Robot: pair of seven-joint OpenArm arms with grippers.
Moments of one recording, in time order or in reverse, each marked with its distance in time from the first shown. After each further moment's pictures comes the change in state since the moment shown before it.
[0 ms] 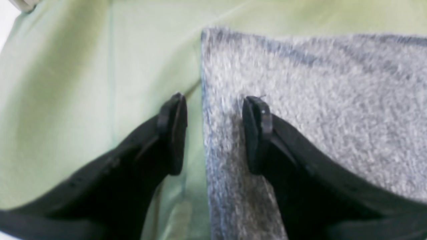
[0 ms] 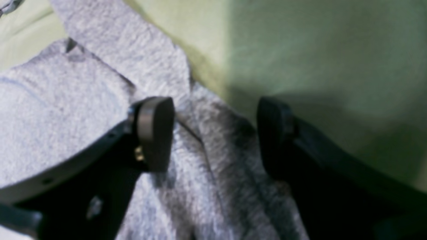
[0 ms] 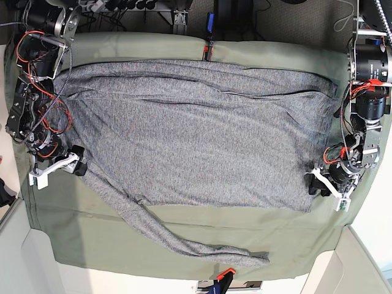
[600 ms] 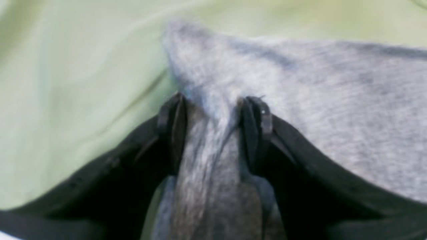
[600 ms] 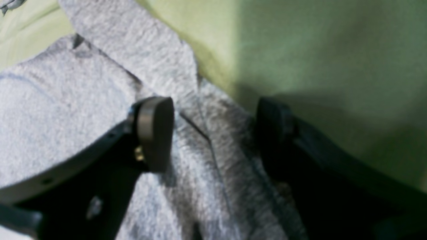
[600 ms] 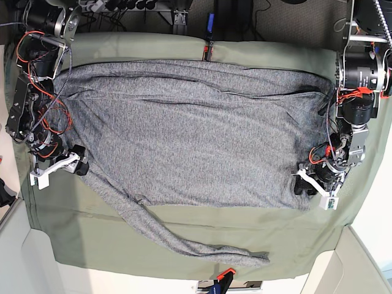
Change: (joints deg) left arm -3.0 4.9 -0.1 -7.4 -0.3 -1.9 -3.4; right arm 0.0 0.0 0.0 0.1 0.4 0.2 -0.9
